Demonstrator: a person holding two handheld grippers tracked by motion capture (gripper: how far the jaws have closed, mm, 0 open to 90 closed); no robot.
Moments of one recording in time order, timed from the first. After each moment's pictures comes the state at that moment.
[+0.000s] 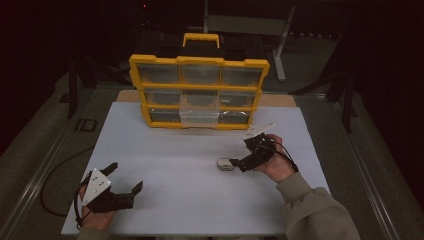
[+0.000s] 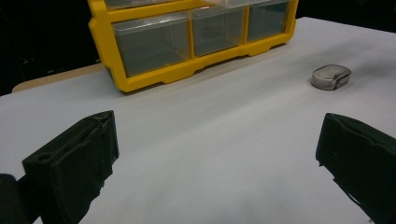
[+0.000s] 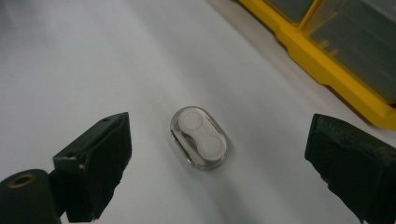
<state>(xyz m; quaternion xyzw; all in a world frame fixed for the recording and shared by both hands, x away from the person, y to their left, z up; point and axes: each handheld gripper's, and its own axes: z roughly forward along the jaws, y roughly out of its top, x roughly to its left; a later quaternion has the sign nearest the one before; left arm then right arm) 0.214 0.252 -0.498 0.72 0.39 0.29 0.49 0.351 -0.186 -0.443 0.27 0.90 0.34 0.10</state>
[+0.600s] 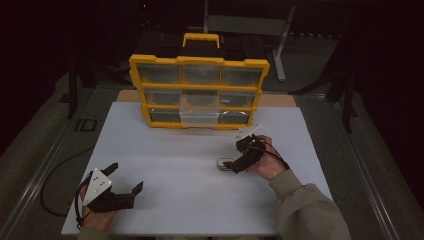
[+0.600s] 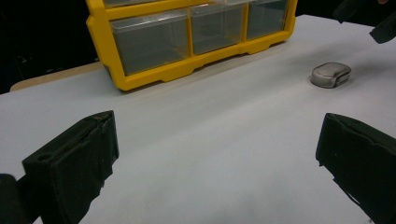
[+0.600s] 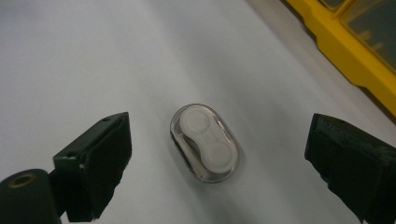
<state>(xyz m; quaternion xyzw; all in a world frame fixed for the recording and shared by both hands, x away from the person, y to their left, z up) 0.215 0.251 -0.499 0.73 0.38 0.29 0.49 0.363 -0.166 -0.465 0.24 0.92 0.31 0.09</state>
